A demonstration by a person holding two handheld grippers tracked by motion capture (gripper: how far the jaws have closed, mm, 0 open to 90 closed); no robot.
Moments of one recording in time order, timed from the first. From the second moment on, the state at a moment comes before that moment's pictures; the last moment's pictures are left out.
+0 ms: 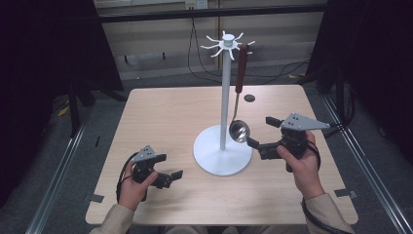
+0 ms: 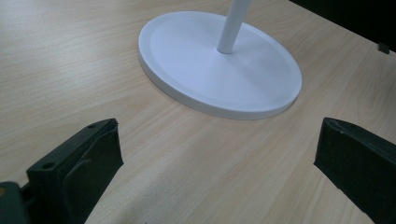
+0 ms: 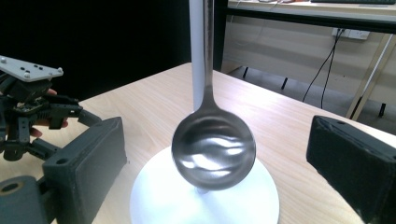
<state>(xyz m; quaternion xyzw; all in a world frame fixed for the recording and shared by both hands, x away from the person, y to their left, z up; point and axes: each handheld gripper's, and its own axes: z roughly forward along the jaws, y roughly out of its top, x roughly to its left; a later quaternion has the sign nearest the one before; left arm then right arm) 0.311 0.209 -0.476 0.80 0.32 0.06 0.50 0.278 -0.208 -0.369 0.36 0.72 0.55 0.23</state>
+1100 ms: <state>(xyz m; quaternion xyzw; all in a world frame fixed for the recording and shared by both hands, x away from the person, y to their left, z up) 0.310 0.208 -0.477 0.81 0.32 0.06 0.49 0.258 -0.215 -0.414 0.36 0.74 0.53 0.22</state>
